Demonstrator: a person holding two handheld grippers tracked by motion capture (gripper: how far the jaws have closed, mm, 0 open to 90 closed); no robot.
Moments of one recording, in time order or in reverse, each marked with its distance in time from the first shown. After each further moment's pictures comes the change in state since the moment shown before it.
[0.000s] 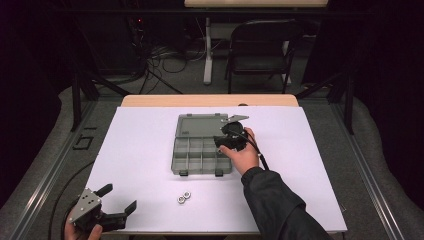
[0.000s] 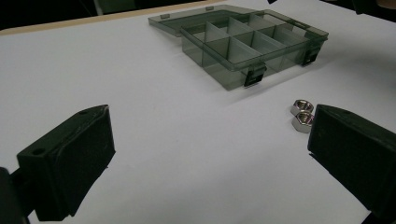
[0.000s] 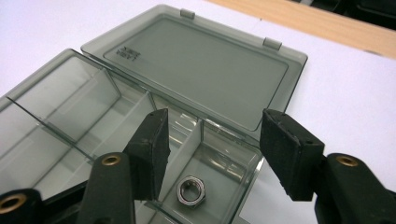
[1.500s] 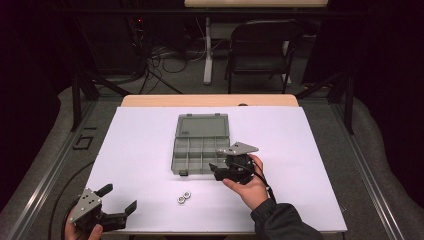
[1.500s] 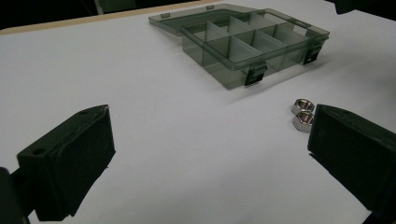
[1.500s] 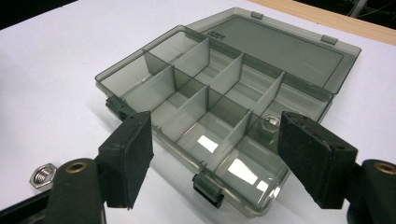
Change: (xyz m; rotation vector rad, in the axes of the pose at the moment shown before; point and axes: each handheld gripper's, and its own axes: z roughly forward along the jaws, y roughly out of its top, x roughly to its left) left arm -0.001 0.000 0.001 -0.001 0.007 0.000; right arm 0.046 -0.055 -0.073 -0.101 0.140 -0.088
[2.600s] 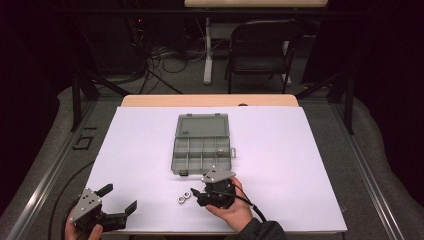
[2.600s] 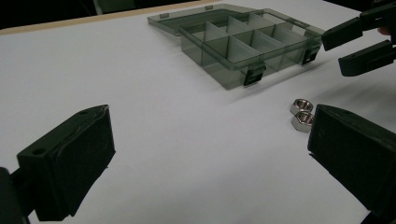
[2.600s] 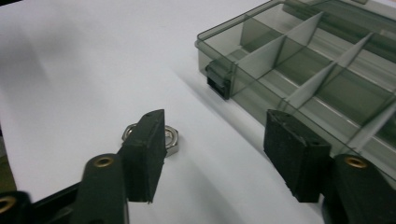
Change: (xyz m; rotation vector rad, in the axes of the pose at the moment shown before) left arm 0.000 0.000 0.000 0.003 -0.004 0.007; right arm 0.067 -0.031 0.015 0.028 0.141 -0.117
